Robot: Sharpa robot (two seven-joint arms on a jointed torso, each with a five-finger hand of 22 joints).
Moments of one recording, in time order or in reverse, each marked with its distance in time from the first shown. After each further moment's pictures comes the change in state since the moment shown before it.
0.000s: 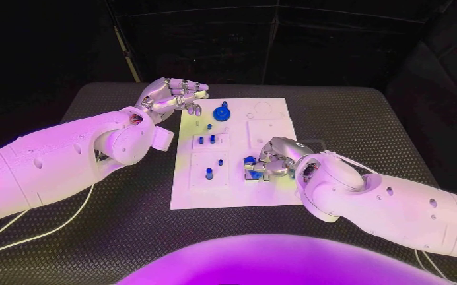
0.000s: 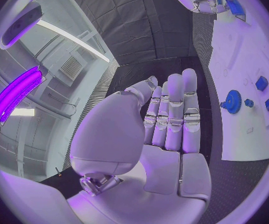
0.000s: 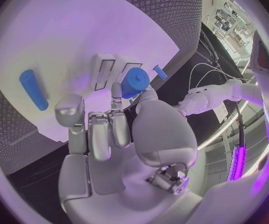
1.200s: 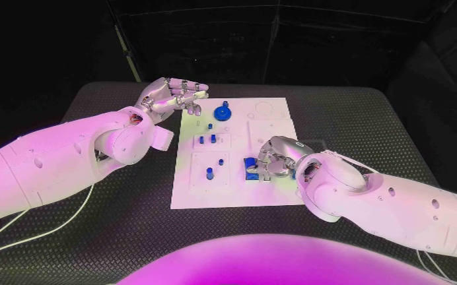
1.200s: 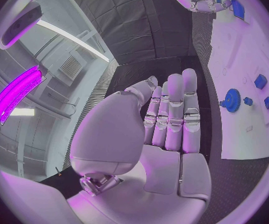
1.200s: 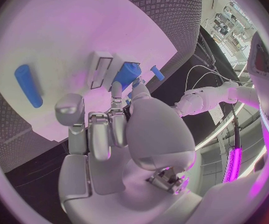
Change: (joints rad) left arm -0.001 -0.001 0.000 -0.003 0.000 0.000 0.000; left_hand 0.000 0.000 0.000 0.000 0.000 0.000 0.000 0.000 0.000 0.000 0.000 0.000 0.000 0.000 0.000 0.000 0.000 0.000 0.000 0.000 0.000 0.000; right arm 0.001 -0.006 0.001 0.002 -0.020 0.007 0.042; right_hand 0.211 -0.017 0.119 -0.122 -0.092 -0.004 0.004 0.000 0.055 0.000 0.000 -0.018 0.000 0.000 0.000 0.000 0.000 0.000 -0.004 0.004 -0.007 0.004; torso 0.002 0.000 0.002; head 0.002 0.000
